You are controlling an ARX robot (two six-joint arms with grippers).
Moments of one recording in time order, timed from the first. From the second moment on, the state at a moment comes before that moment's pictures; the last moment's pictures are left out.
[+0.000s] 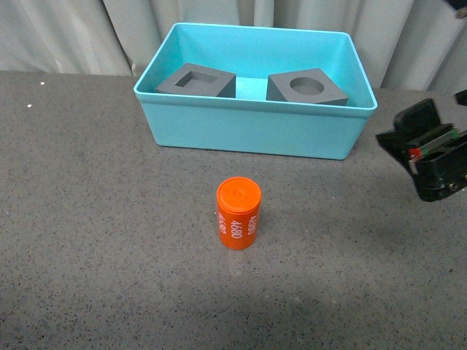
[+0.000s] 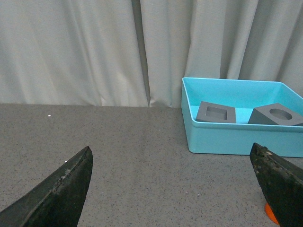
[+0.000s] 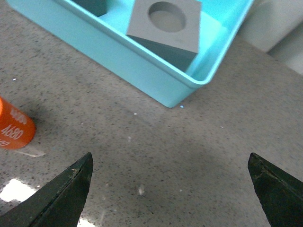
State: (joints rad) left arm 0.00 0.00 0.02 0.00 0.00 0.00; right arm 0.28 1.47 0.62 0.20 -0.04 -0.31
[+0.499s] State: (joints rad) left arm 0.00 0.00 0.02 0.00 0.00 0.00; right arm 0.45 1.77 0.91 -0.06 -0.34 -0.42
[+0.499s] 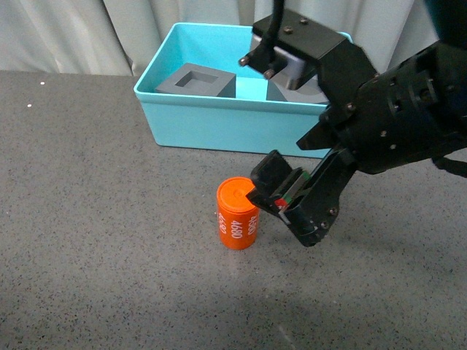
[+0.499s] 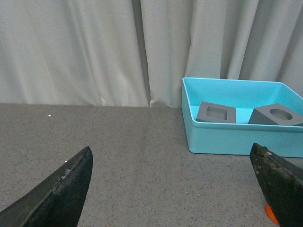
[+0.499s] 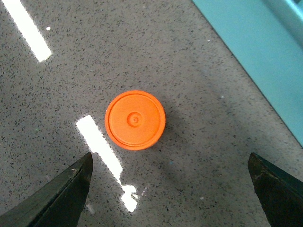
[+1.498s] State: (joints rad) left arm 0.00 0.00 0.02 0.00 0.00 0.00; right arm 0.58 2.11 1.18 -0.18 -0.19 -0.39
